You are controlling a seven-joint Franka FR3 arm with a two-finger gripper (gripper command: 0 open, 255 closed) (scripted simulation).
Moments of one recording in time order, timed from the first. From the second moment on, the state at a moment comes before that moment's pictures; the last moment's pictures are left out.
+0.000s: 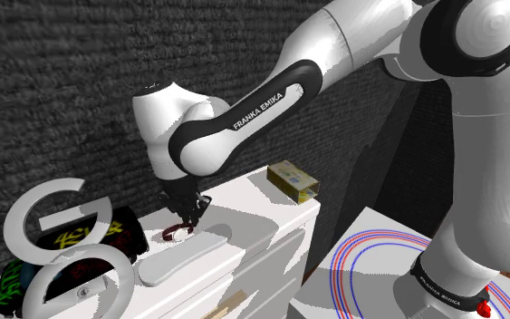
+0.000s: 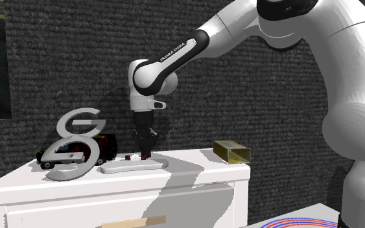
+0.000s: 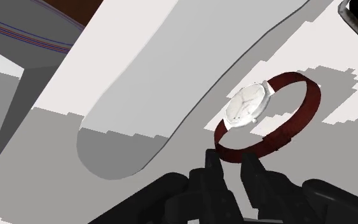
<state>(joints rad) 0.00 0.42 0.69 -1.84 -0.35 2.11 1.88</state>
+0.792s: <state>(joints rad) -0.01 0.39 0.70 -1.82 -0.33 2.06 1.86</state>
